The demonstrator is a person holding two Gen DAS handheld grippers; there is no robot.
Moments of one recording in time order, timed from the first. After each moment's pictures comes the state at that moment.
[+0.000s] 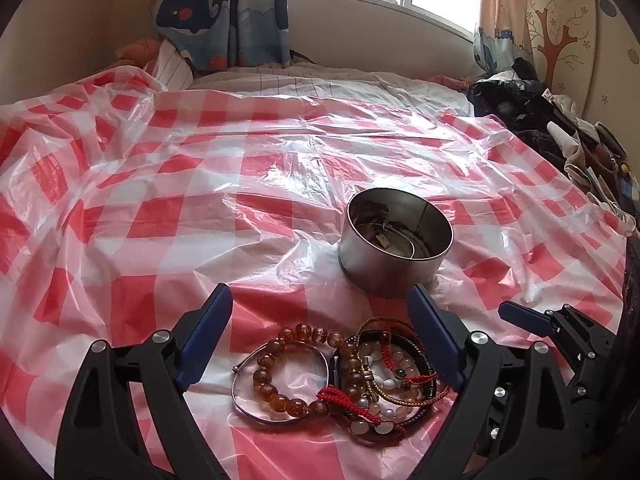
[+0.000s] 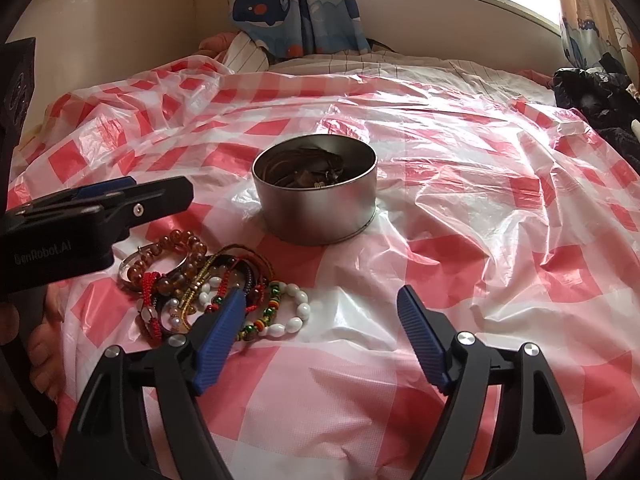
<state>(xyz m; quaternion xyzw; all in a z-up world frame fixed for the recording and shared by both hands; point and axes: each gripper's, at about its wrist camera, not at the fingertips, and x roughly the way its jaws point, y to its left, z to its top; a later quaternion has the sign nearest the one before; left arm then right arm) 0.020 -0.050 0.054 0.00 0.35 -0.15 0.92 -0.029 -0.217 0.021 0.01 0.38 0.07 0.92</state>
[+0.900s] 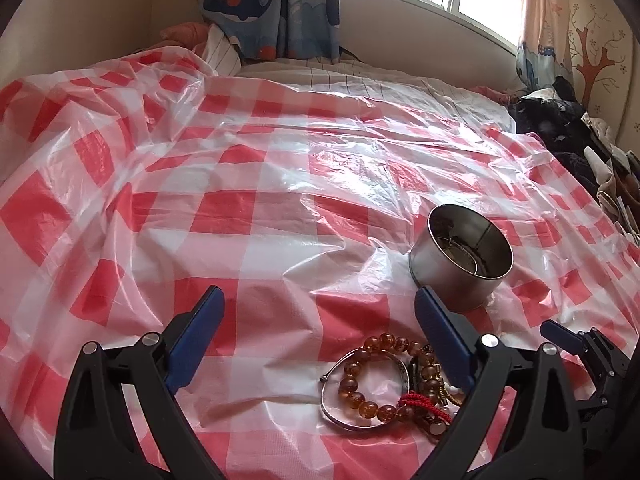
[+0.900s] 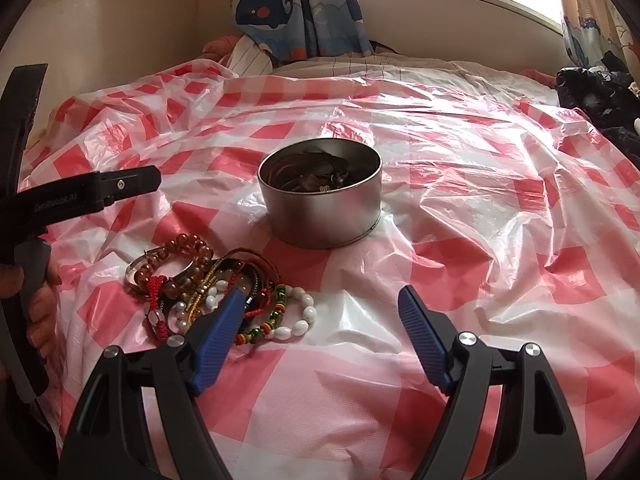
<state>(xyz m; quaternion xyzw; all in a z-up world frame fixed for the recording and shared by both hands) 0.042 0.003 0.057 -0.03 0.37 -0.09 0.92 -0.029 -0.214 0.023 0.02 0.37 0.08 0.92</state>
